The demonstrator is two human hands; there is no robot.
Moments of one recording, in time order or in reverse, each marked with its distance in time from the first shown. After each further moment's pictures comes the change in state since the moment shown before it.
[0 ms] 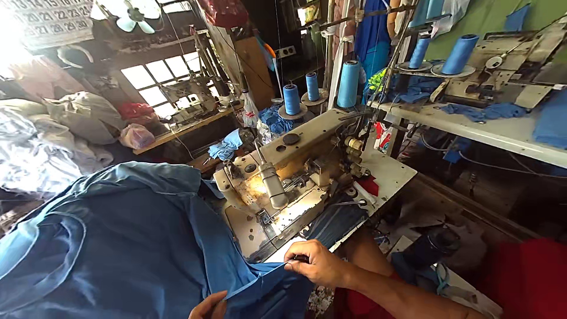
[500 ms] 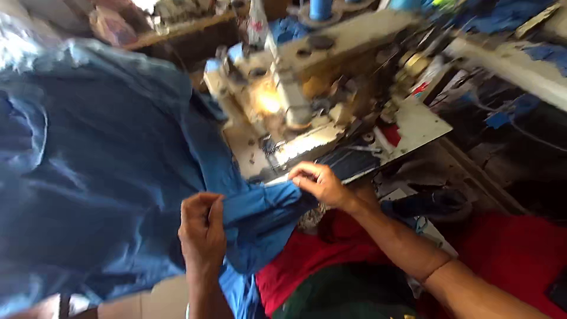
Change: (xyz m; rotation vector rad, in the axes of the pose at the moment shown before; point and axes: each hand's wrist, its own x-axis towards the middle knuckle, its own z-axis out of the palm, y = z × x) left_hand 0.012 -0.013 0.011 0.170 0.055 0.005; right_hand 0.015 0.007 -0.016 0.095 0.059 0.141
